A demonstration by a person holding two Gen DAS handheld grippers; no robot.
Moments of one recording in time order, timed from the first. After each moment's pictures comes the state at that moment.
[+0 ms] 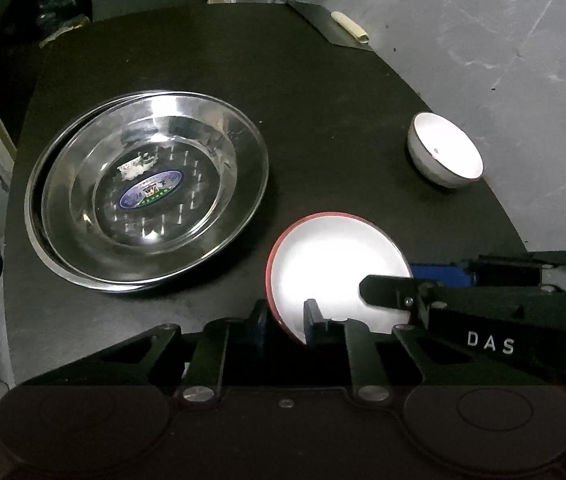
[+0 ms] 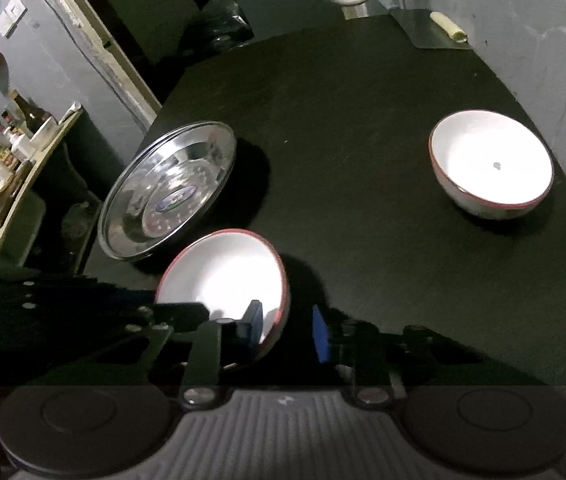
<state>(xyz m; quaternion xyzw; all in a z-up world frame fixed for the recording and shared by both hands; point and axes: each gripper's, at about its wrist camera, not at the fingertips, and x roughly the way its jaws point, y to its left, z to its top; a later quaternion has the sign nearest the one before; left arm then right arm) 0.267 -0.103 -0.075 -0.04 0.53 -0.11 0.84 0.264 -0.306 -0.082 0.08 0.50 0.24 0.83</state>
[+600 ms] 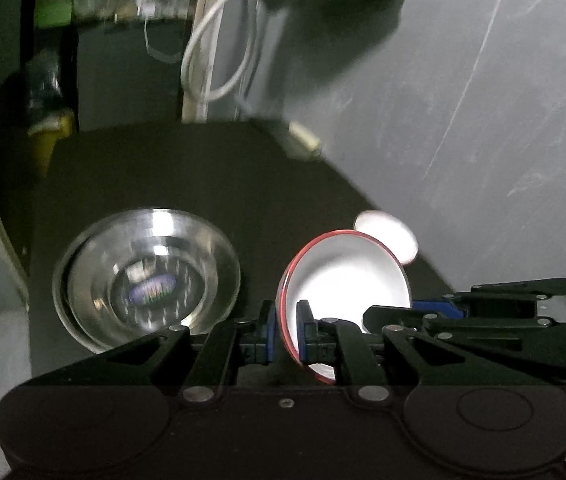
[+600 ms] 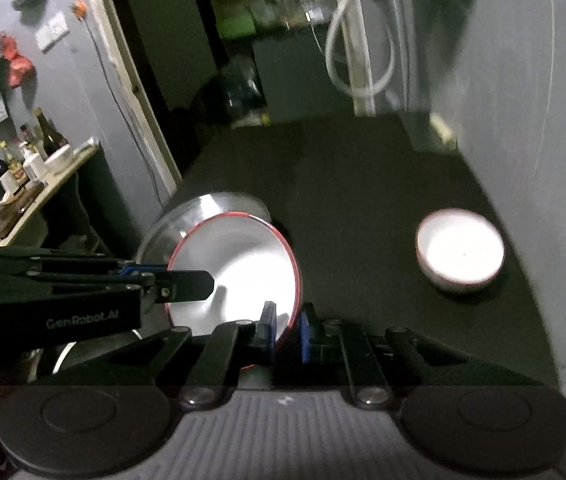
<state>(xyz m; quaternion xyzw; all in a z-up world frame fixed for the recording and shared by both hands) 0.220 -0.092 -0.011 -0.05 0.37 -0.15 0.92 0.210 -0.309 -0.015 0.04 0.38 0.23 0.89</state>
